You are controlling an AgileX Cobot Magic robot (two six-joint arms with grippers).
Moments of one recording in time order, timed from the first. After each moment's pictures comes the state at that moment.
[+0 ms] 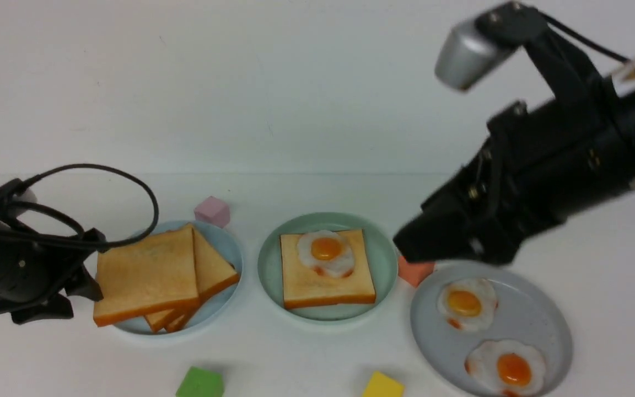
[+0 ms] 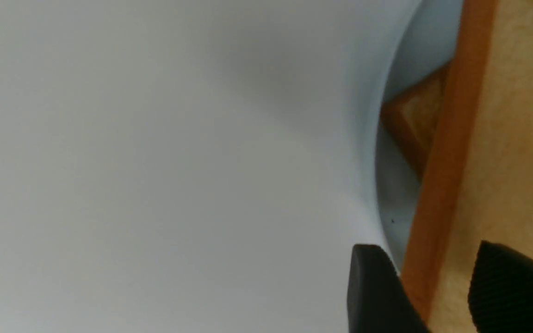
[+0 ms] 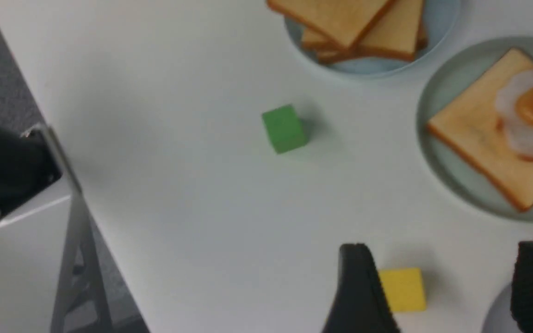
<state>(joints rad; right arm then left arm) 0.50 1.30 -1.29 0.57 1.03 -0.58 0.11 1.65 -0.91 -0.43 0.52 -0.08</state>
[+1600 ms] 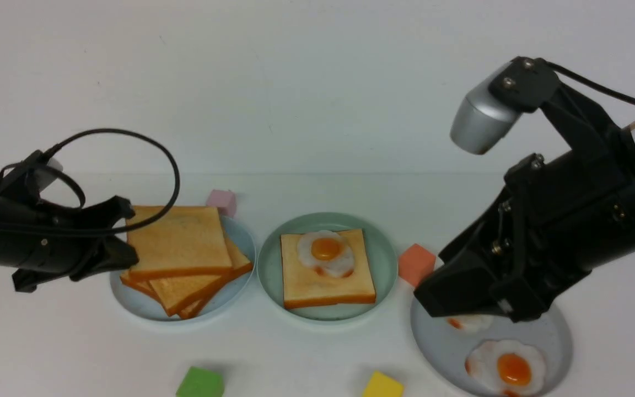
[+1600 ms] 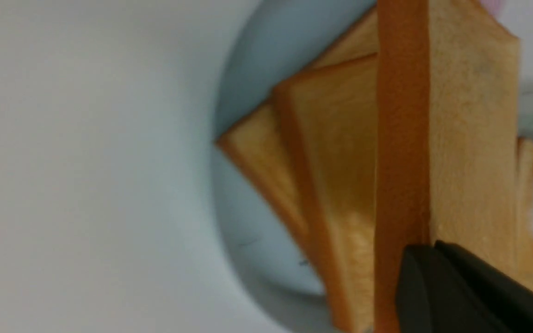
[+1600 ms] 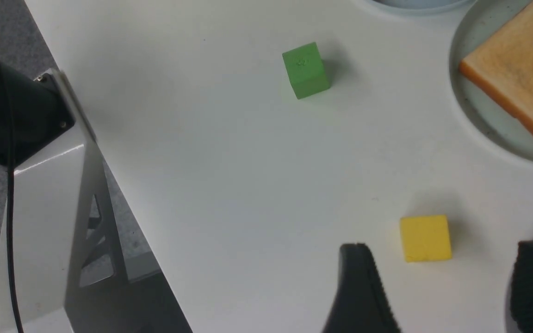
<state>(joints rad) 0.51 1.27 -1.23 0.56 1.07 -0.57 0.11 1.63 -0.91 -1.02 0.50 0.47</state>
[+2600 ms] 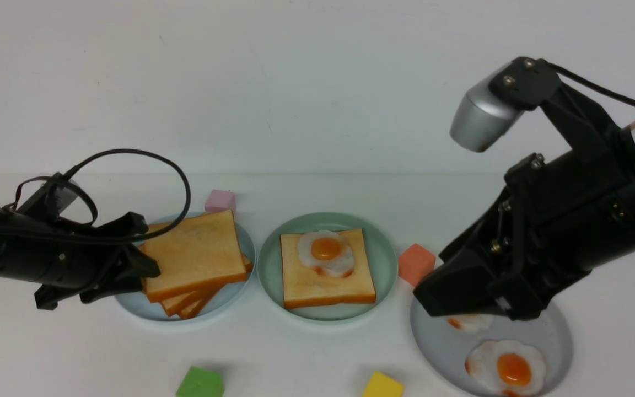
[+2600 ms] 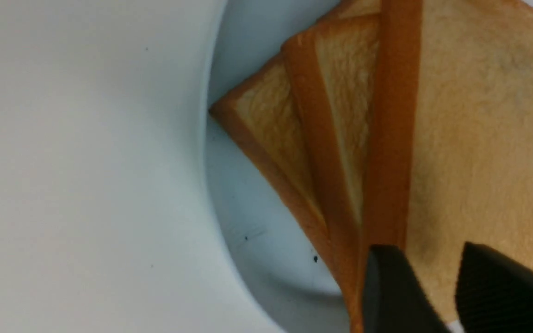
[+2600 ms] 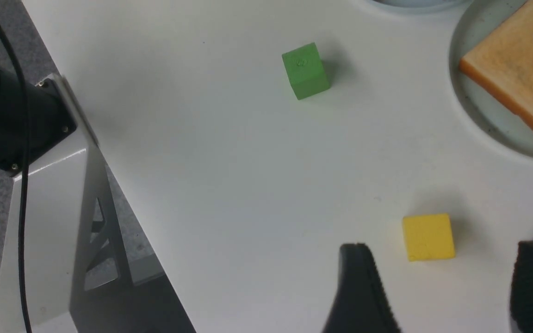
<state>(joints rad) 0.51 1.27 -1.23 0.56 1.07 -0.56 0.11 1.73 -0.91 -1.07 0.53 0.53</state>
